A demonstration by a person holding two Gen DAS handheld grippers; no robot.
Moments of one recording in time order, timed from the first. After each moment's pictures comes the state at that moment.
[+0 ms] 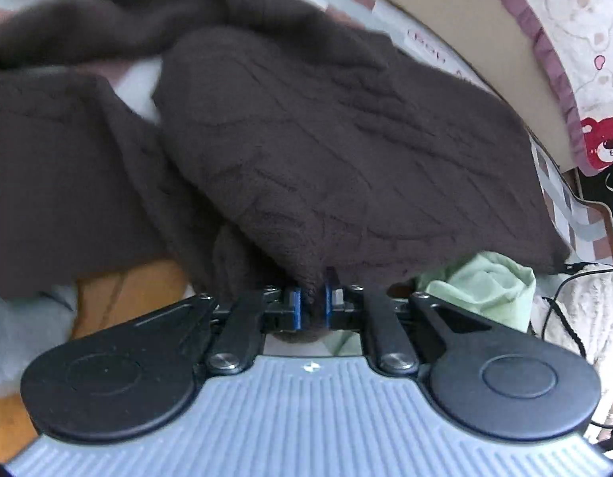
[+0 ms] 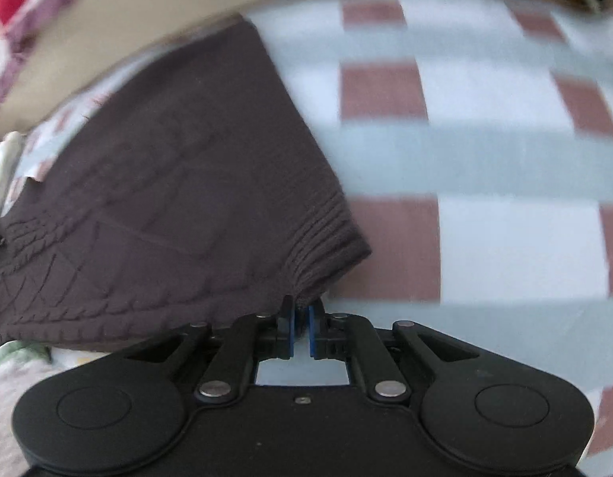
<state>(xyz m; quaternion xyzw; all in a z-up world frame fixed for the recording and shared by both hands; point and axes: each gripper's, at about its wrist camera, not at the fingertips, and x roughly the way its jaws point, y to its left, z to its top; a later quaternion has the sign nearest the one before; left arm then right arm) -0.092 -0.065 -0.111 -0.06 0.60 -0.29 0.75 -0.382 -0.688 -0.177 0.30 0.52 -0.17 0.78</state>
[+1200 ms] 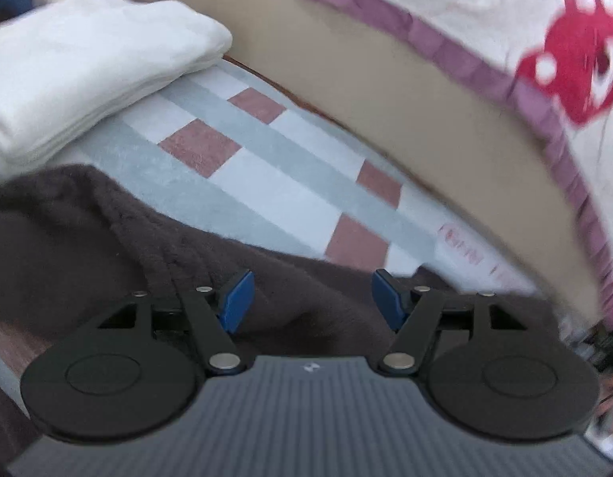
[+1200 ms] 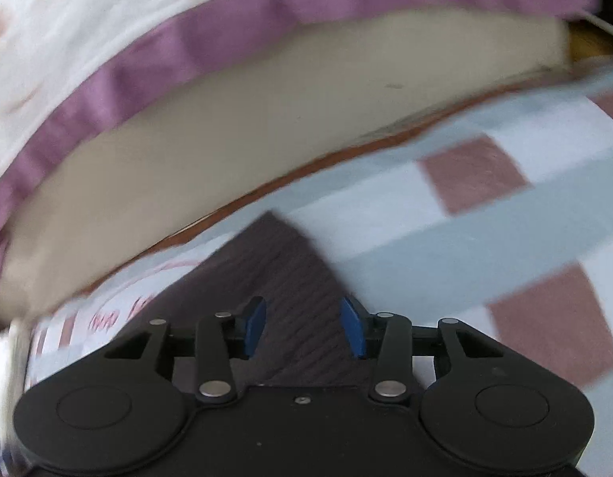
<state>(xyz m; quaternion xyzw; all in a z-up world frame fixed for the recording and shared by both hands) 0.083 -0.146 -0.117 -0.09 0.43 -0.24 0.87 -0.217 -0.744 -0.202 0.36 0.31 -0.22 0.85</state>
